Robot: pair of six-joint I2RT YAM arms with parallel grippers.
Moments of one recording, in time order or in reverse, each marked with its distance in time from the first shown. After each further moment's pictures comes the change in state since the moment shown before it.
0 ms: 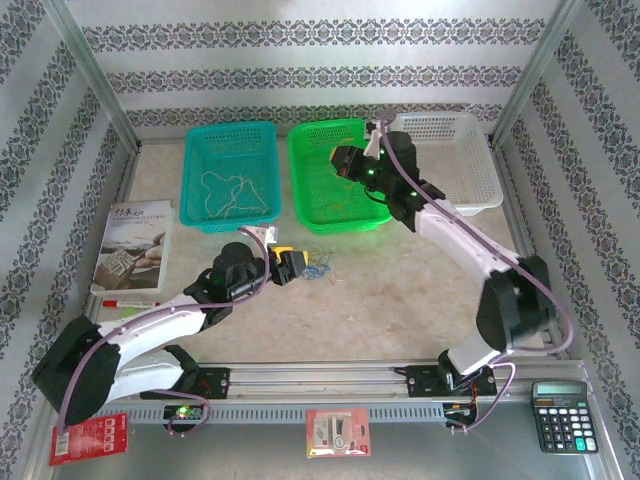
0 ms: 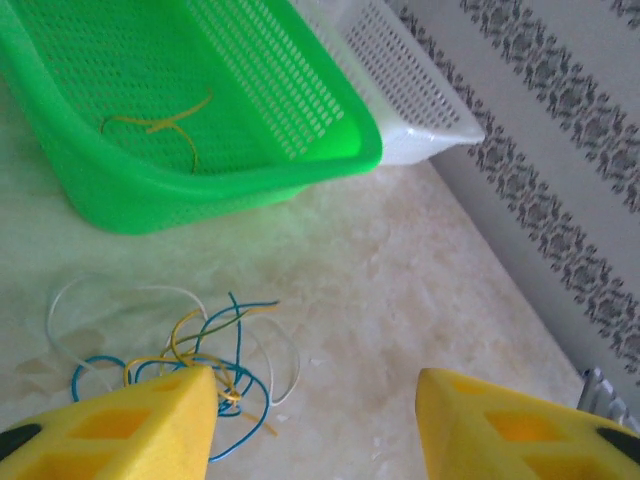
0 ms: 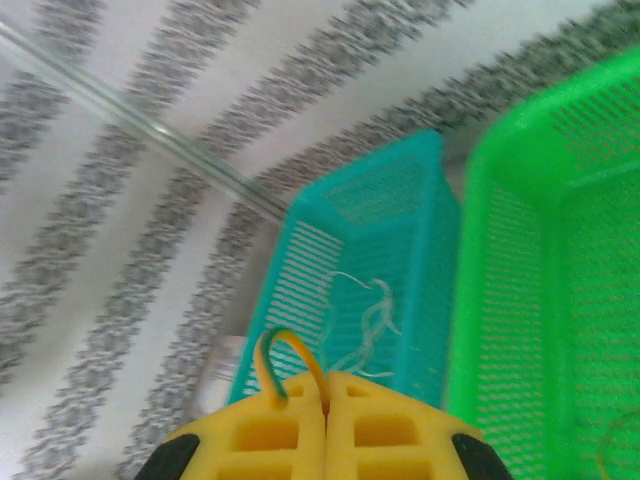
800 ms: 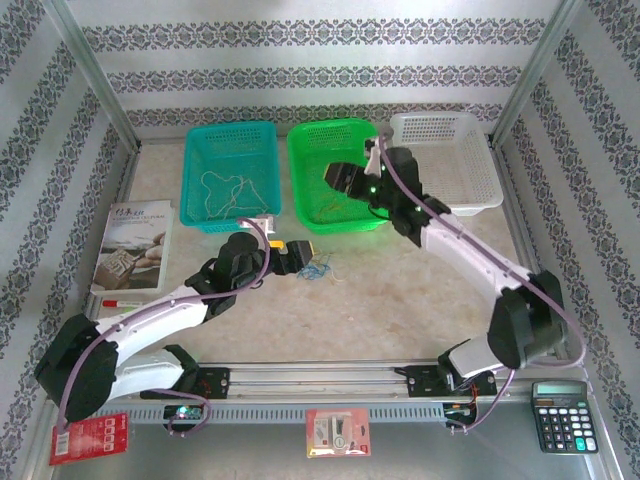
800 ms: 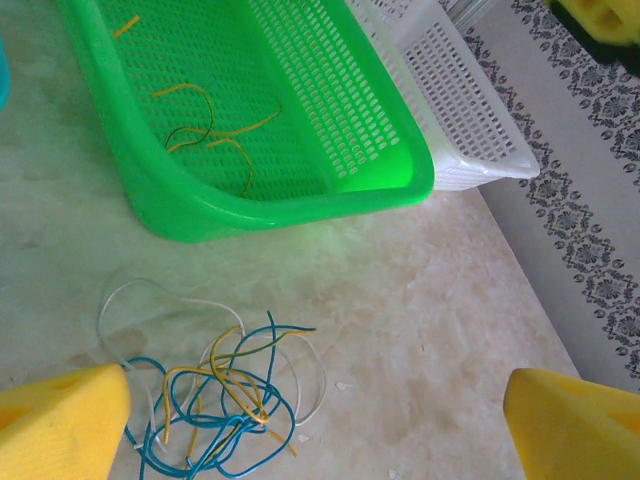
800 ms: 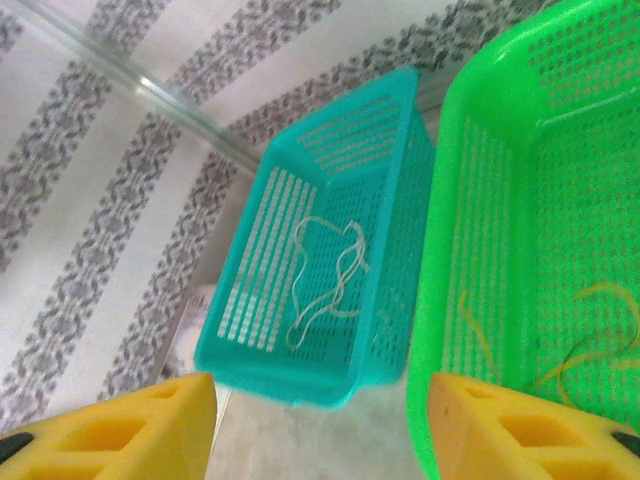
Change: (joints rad) left arm 0.000 0.041 0.105 -0.156 -0.092 -0.061; right arm 0.050 -0.164 -0.158 -0.057 0.005 -0.052
